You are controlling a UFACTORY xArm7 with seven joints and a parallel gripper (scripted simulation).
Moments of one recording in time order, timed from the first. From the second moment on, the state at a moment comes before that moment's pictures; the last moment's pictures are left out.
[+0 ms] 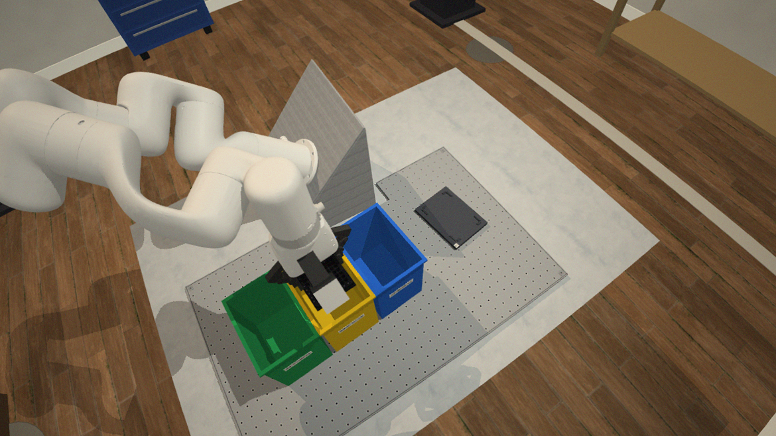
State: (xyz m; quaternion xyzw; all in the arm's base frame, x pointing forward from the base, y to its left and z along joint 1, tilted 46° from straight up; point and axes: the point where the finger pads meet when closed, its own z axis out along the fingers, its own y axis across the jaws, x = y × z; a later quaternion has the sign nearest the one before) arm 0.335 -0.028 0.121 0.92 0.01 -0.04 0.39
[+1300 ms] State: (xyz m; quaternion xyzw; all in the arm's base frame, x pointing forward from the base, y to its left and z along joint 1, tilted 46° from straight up) arm 0.334 -0.041 0.108 0.92 0.01 -0.04 0.39
